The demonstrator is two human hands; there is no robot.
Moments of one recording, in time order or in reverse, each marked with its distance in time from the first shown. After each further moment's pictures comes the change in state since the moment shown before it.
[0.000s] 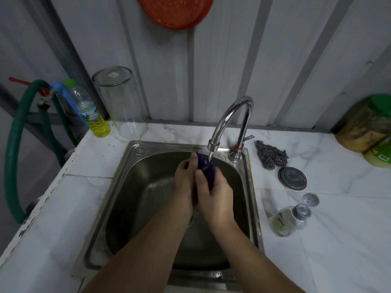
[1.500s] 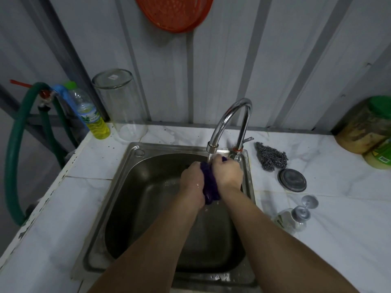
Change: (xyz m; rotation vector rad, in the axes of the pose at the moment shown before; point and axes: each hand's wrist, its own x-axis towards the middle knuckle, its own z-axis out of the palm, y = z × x) left_hand -0.008 -0.003 0.026 0.037 0.052 -0.211; right_hand 0.093 0.021 -0.010 -0.338 0.161 0.464
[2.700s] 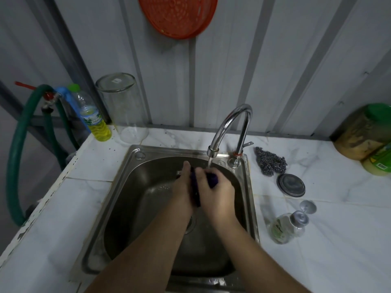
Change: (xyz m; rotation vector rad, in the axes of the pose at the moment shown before) left_hand 0.021 -0.006 -0.034 -0.252 -0.106 -0.099; right_hand -0.083 0.008 -0.011 0.268 -0.151 -0.357
